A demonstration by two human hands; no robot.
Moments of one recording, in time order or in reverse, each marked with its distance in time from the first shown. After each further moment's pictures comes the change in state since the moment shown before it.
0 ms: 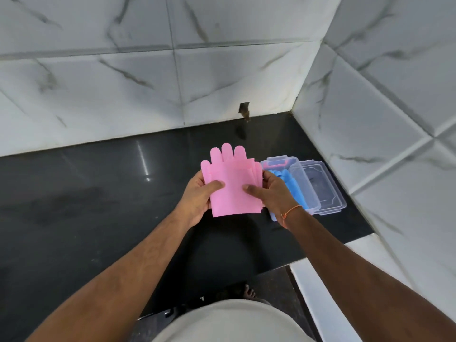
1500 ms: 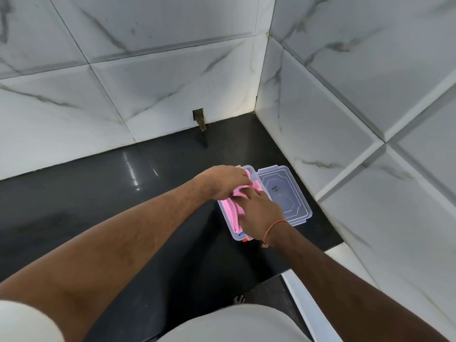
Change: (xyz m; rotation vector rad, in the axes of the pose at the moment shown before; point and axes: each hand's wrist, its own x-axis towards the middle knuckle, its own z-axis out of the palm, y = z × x) left_hand 0.141 0.017 0.195 1.883 -0.751 0.531; right_hand 0.042 0.042 -0.114 -1.107 -0.089 -0.315
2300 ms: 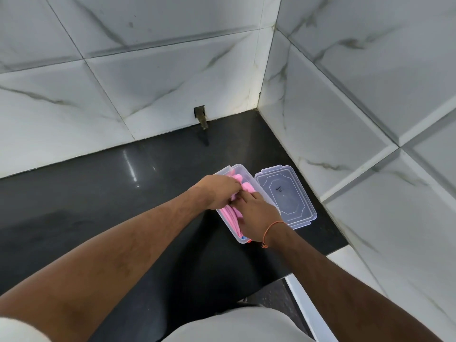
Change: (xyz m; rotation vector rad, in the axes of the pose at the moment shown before) left_hand -0.009 -0.018 0.036 -0.066 -0.074 -0.177; right_hand 0.028 0.011 0.038 -0.029 -0.042 -0.091
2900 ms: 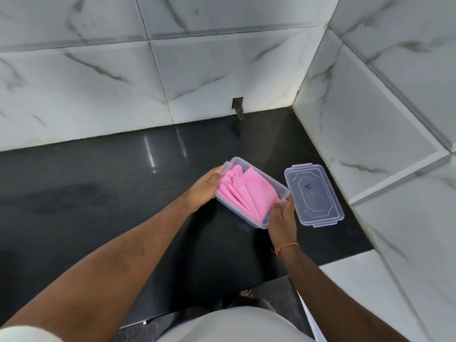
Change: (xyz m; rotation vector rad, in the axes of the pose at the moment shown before) left_hand -0.112 -0.051 0.050 -1.271 0.258 -0.410; right_hand -0.031 -0.057 0.041 1.071 0.446 0.586
